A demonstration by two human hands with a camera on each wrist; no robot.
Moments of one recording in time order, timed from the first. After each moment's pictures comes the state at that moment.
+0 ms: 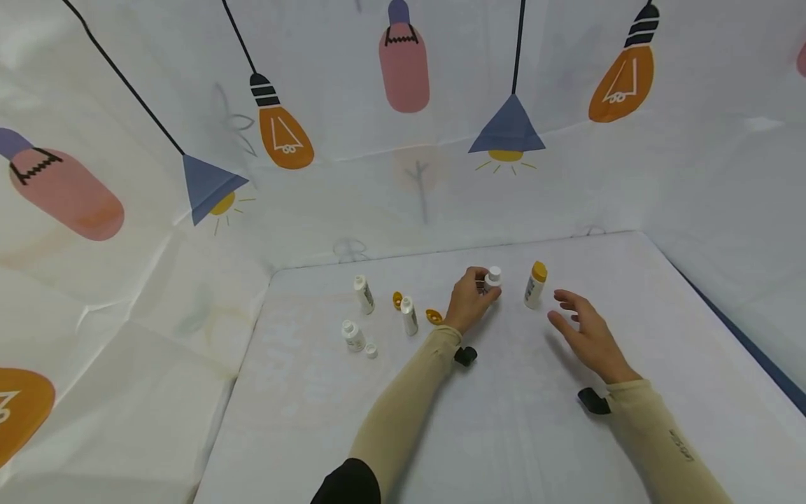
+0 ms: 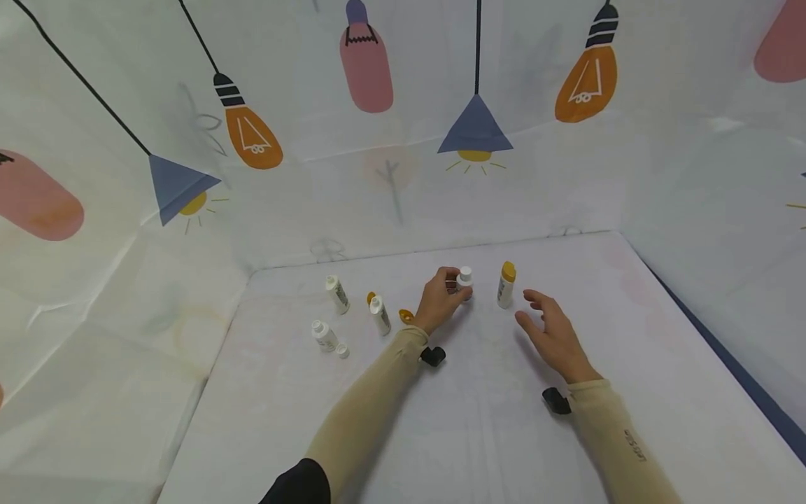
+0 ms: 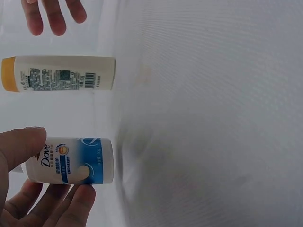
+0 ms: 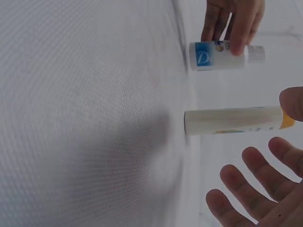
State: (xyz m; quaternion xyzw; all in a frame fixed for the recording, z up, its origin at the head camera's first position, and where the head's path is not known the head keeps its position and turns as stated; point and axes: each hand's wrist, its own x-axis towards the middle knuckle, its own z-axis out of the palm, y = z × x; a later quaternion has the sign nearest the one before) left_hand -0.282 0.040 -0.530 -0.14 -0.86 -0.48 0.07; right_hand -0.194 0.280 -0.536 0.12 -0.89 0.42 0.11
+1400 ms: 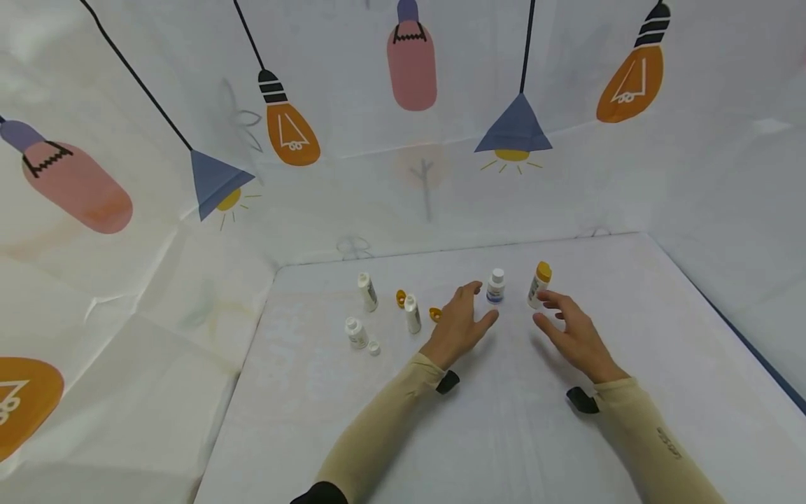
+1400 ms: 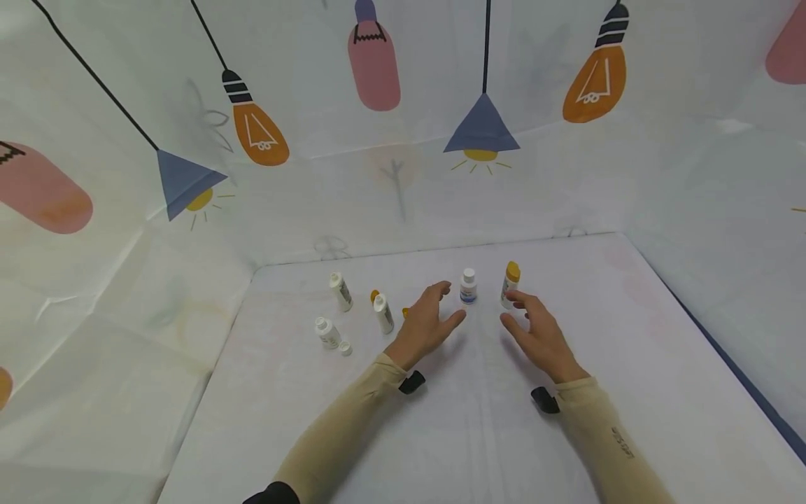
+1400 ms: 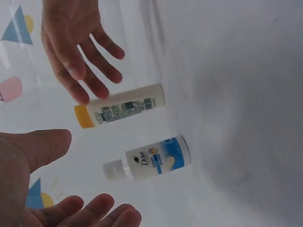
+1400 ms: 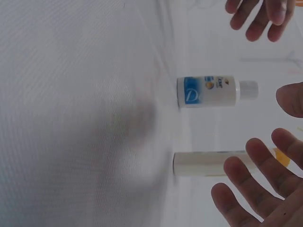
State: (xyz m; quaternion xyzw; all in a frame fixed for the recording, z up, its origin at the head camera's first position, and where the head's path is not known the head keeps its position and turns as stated) left_hand -0.212 0.002 -0.499 -0.20 -0.92 -0.32 0.09; right_hand -0.198 0.253 -0.534 0.18 -0.88 0.41 0.15
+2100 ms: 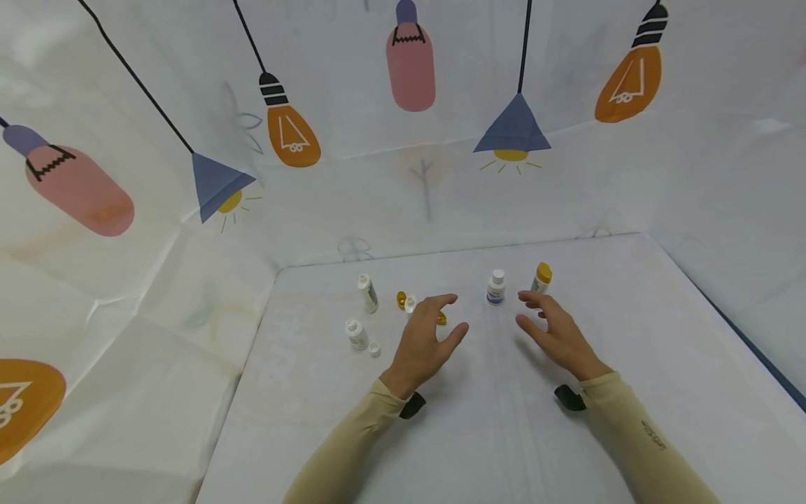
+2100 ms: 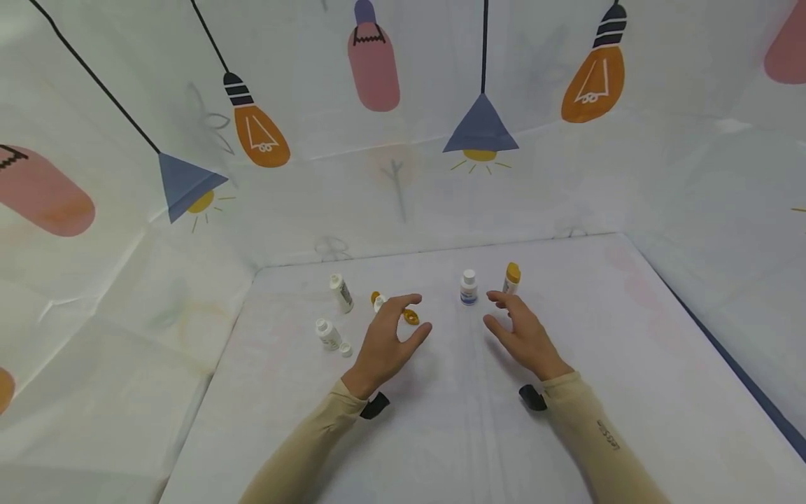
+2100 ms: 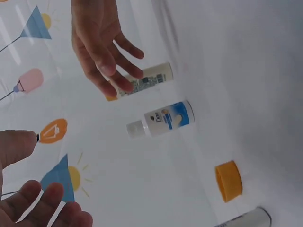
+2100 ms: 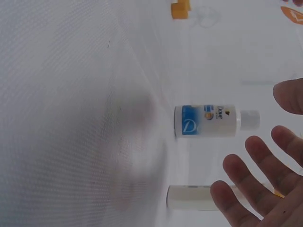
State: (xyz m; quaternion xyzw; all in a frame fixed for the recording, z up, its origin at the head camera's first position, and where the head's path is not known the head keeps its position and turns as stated) left_hand -0.169 -0.061 -0.486 -0.28 -0.86 -0.34 0.24; right_hand -0.201 0.230 -0.531 0.22 -0.88 0.41 0.13
